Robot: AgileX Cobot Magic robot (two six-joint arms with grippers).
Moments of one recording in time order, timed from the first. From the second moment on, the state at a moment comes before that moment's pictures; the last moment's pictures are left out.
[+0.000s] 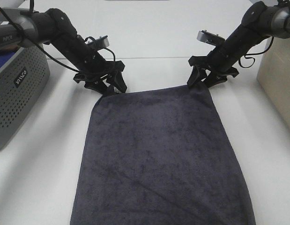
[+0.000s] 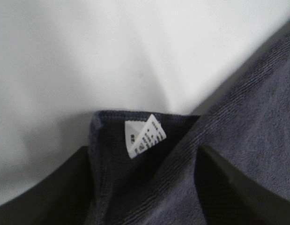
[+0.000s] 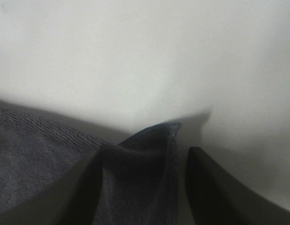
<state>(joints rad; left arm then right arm) -0.23 2.65 -2.26 -0.60 1.07 0.27 0.05 2.57 -2.11 0.49 1.03 -0.40</state>
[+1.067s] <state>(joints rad) -0.23 2.65 -2.26 -0.52 1.01 0.27 0.05 2.58 -2.11 0.50 1.06 -0.36</state>
